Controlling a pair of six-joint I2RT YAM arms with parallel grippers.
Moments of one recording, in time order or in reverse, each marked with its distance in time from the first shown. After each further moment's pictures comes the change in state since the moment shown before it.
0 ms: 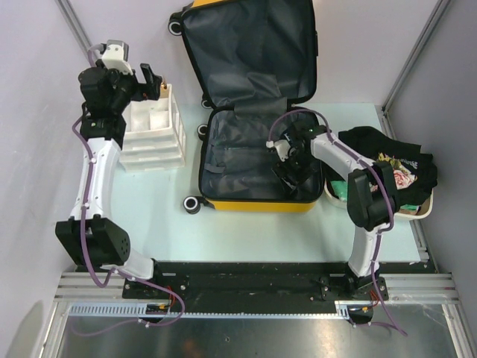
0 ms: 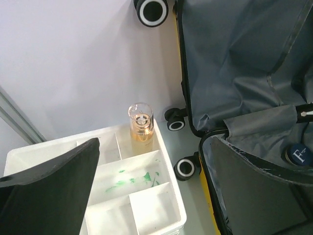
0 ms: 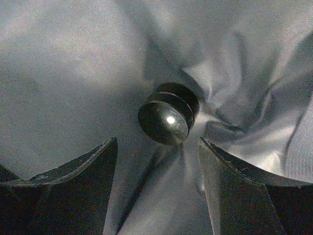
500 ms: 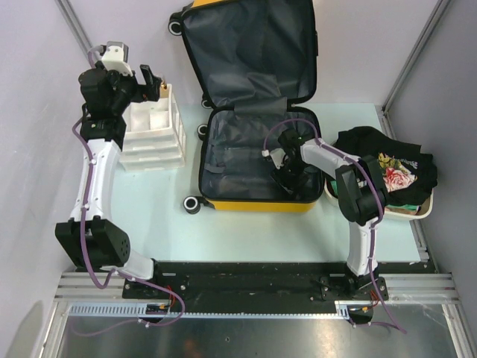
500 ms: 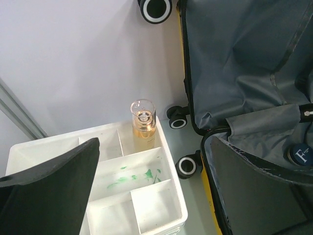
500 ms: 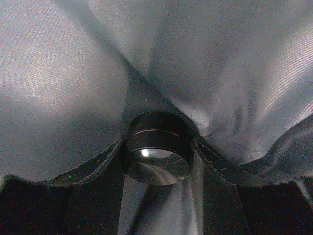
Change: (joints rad) left arm 0.000 -0.010 -0.024 -0.006 -0.017 0.002; right arm 0.059 0.106 -0.040 0.092 0.107 0.070
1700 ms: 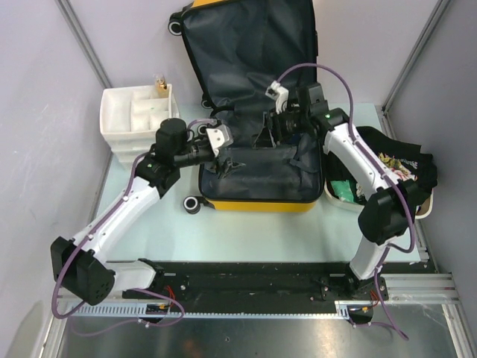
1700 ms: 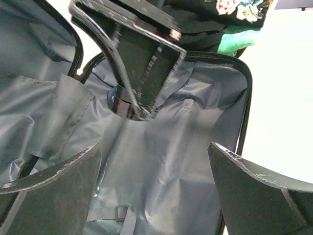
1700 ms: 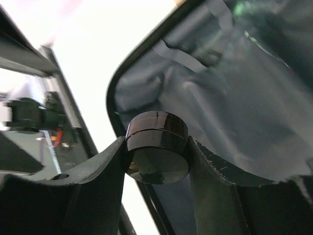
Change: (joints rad) left arm -0.553 -0.244 -0.451 -0.007 0.405 0.452; right arm -0.056 -0.234 0.267 0.312 -0.632 0.396
